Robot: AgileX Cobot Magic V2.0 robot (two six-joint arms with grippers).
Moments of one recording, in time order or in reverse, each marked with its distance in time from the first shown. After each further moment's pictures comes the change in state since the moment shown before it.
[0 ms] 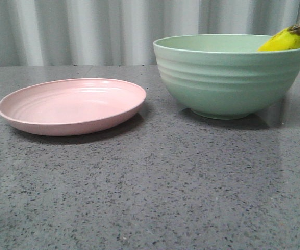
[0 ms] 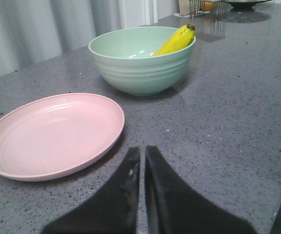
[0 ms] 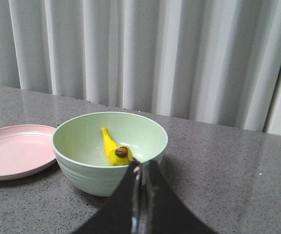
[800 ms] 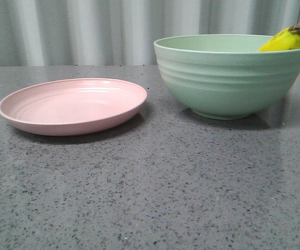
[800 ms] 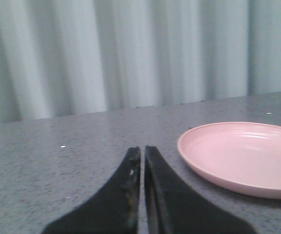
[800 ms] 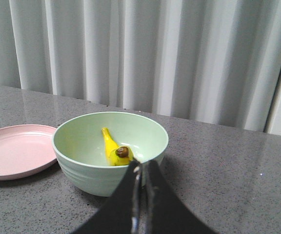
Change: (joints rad) left arm 0.544 -0.177 0.327 0.281 -0.447 -0.285; right arm 0.000 0.000 0.000 0.000 0.000 0.002
